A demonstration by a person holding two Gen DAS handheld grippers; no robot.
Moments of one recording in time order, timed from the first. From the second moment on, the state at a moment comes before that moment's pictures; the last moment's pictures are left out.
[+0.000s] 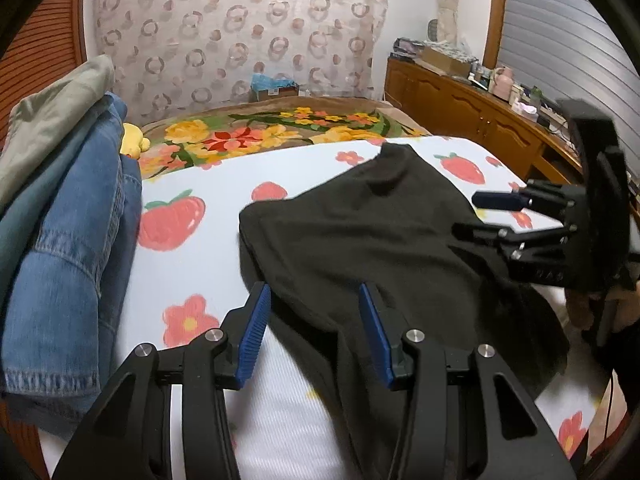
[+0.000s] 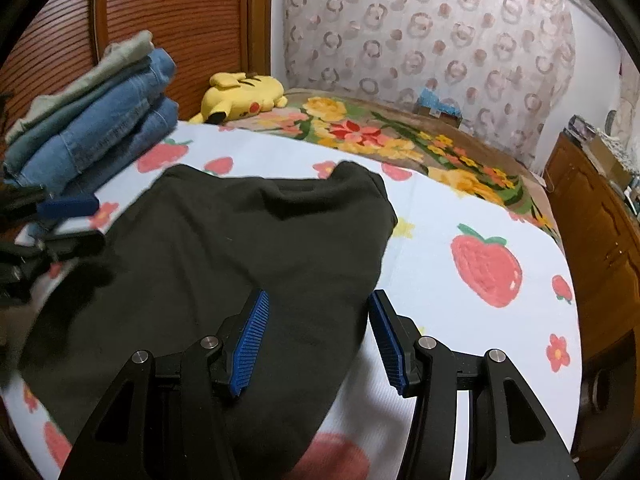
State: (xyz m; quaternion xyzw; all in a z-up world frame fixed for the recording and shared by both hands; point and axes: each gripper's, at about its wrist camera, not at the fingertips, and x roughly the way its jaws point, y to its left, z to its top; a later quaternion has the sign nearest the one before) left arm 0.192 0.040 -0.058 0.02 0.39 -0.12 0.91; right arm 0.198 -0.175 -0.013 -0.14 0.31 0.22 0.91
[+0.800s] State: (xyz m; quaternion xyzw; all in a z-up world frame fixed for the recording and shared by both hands) left arm 0.139 0.056 -0.058 0.02 0.40 -0.12 0.91; right arm 0.101 -0.198 0.005 -0.10 0.28 0.23 0.93
